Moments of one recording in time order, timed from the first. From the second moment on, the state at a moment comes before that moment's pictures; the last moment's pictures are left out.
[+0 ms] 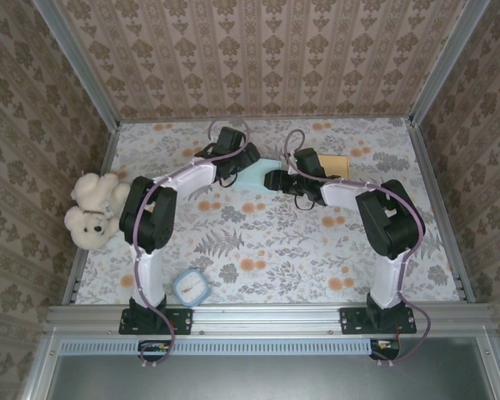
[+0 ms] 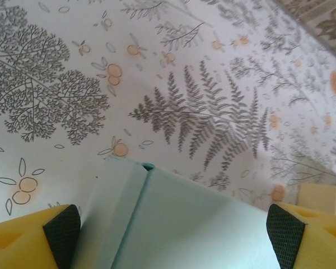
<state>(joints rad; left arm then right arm) -0.54 2.03 1.48 -0.26 -0.04 -0.88 0.40 1.93 1.12 0.11 -0.32 0.56</state>
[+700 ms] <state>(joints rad) -0.47 2.01 1.35 -0.17 0.00 -0.79 0.41 1.88 1.05 0.11 -0.16 0.51</state>
